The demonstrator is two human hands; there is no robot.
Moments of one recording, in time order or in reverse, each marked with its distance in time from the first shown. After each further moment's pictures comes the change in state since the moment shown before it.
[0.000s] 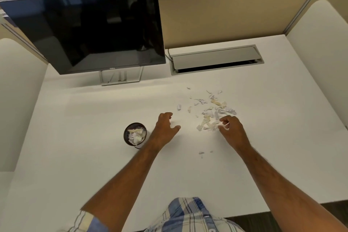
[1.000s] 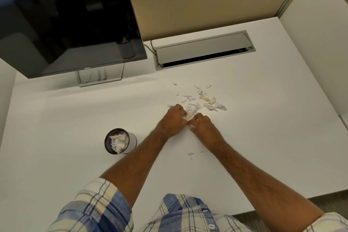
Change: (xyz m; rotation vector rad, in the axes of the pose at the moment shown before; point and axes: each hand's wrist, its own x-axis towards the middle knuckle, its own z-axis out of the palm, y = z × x) left_hand 0.066 0.046 0.057 0.327 -0.180 0.340; right_hand 0.013 -0.019 0.044 -0.417 -0.263 -0.318
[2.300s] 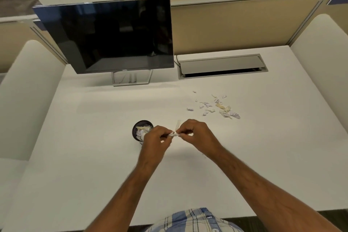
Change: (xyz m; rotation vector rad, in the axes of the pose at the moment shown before) left_hand -0.195 -0.008 -0.049 -0.428 0.548 -0.142; right_hand -0.045 -0.128 -0.045 0.562 0.081 -0.270
